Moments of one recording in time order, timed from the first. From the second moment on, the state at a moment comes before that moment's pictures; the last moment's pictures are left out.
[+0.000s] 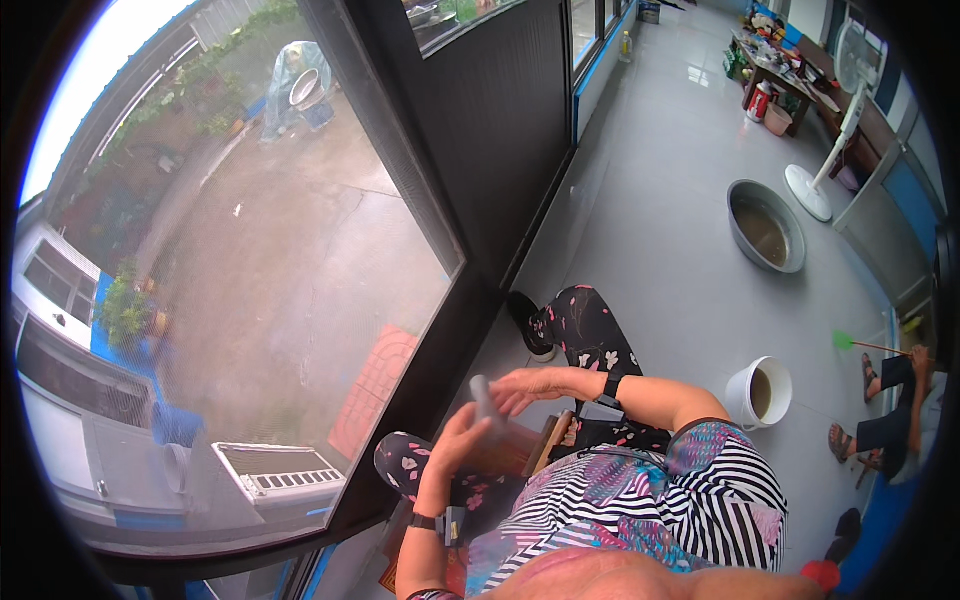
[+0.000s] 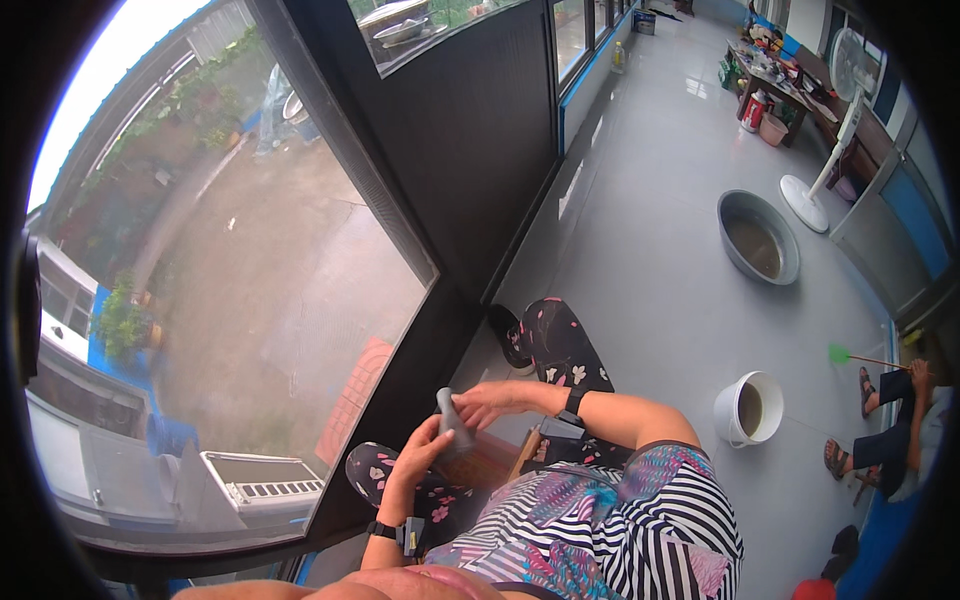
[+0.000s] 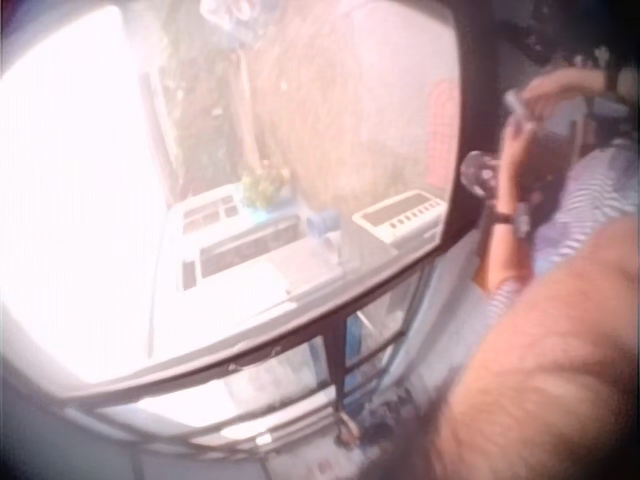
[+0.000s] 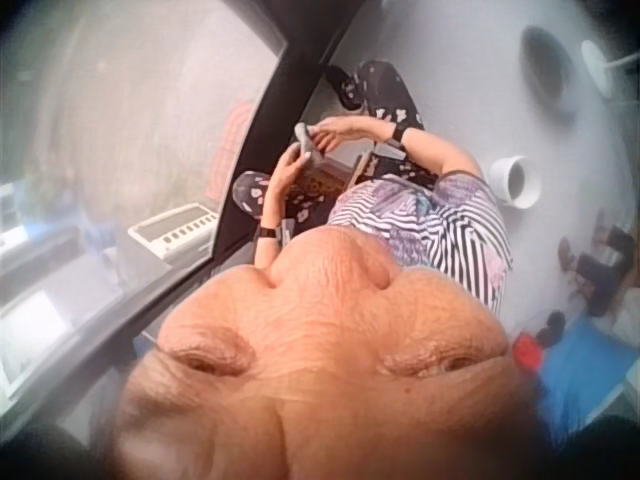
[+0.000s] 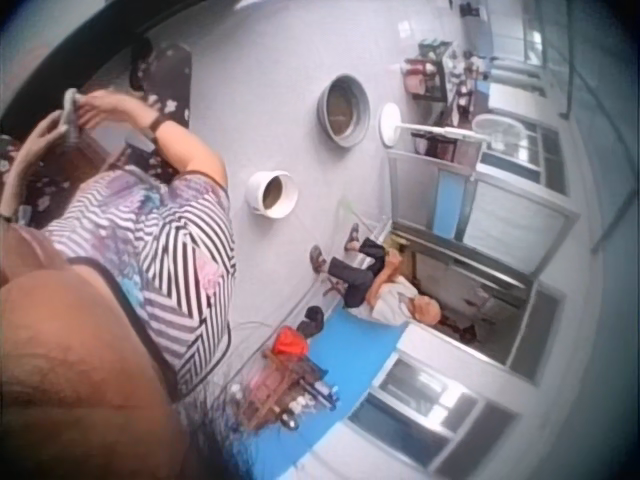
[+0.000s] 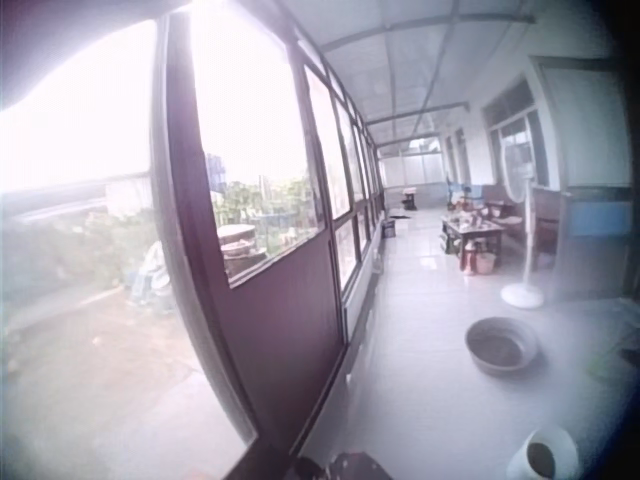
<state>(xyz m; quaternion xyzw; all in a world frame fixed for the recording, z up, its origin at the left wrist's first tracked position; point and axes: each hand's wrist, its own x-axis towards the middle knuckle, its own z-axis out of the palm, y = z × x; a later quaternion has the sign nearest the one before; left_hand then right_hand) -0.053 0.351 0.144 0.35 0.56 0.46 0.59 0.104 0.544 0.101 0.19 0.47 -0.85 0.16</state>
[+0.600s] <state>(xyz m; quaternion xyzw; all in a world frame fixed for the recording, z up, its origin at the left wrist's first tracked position) -0.040 0.349 0.119 0.35 0.56 0.28 0.70 0.136 0.565 0.061 0.35 0.39 -0.85 -0.09</state>
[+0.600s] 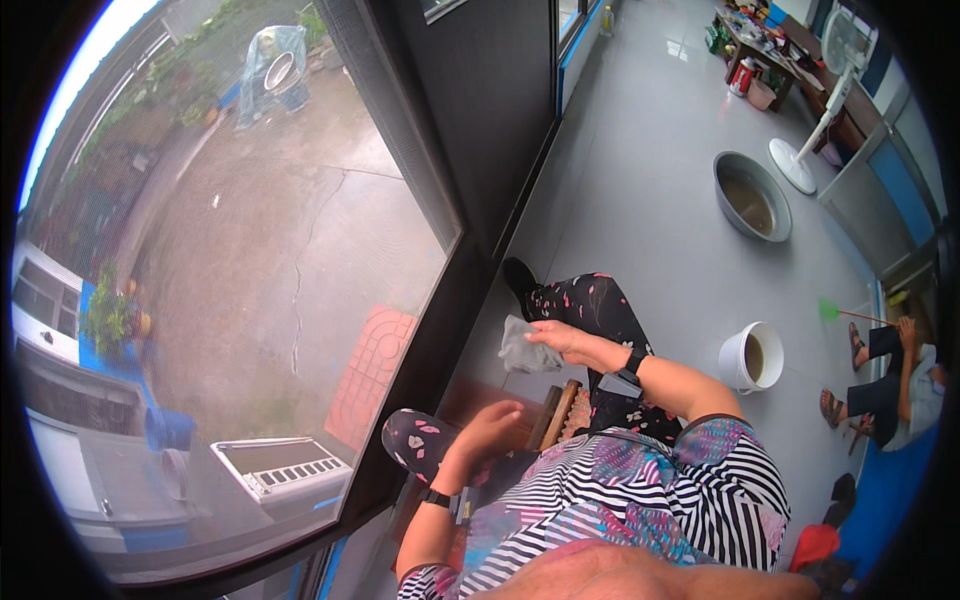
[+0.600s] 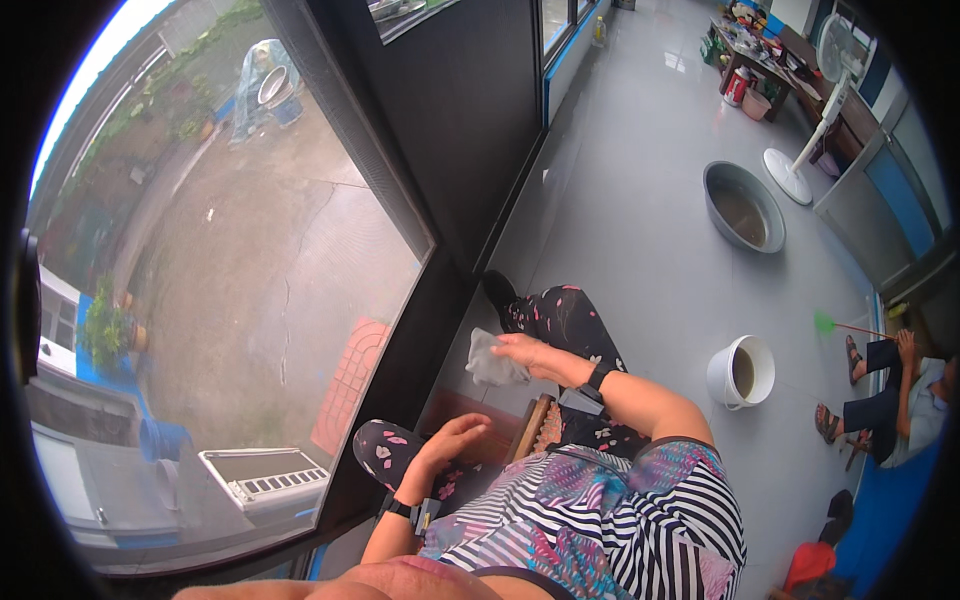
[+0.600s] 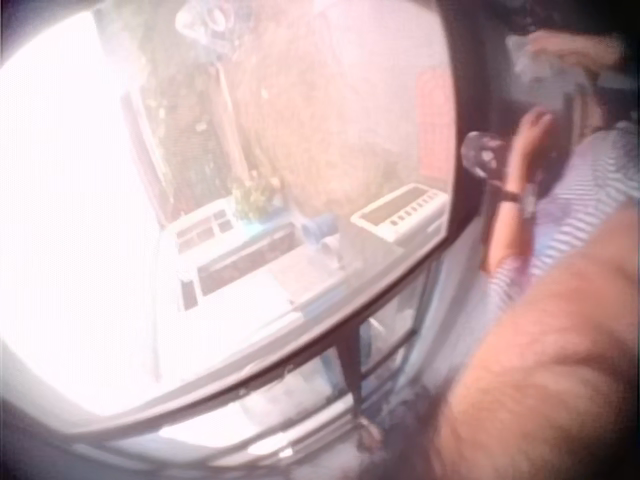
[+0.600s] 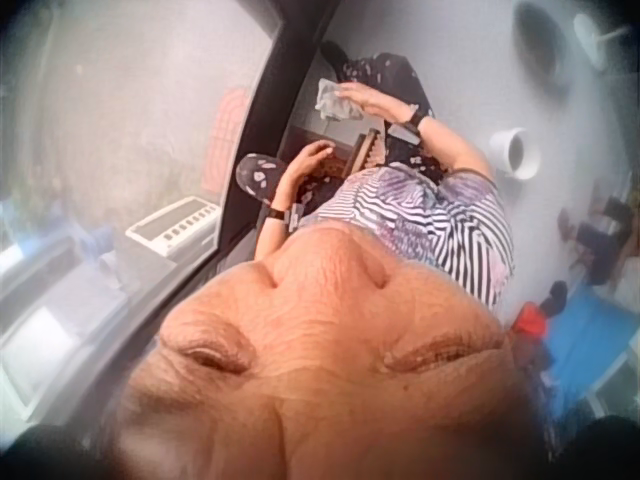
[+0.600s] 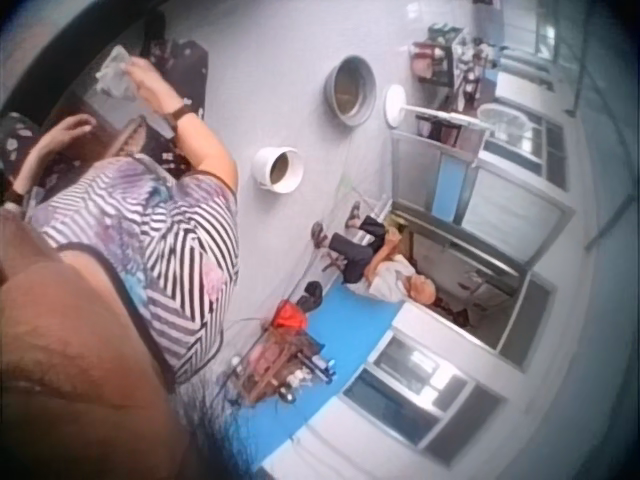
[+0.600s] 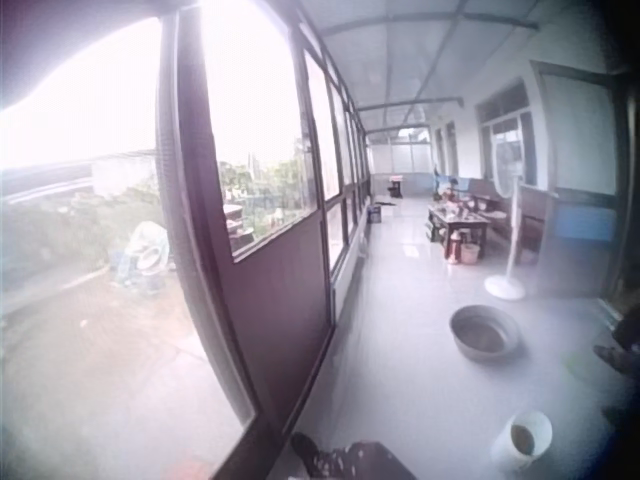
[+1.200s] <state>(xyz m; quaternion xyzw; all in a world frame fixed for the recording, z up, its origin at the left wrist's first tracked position) 0.058 0.376 -0.057 0.46 0.58 0.08 0.67 0.220 0.558 0.087 0.37 0.38 -0.83 -0.18</state>
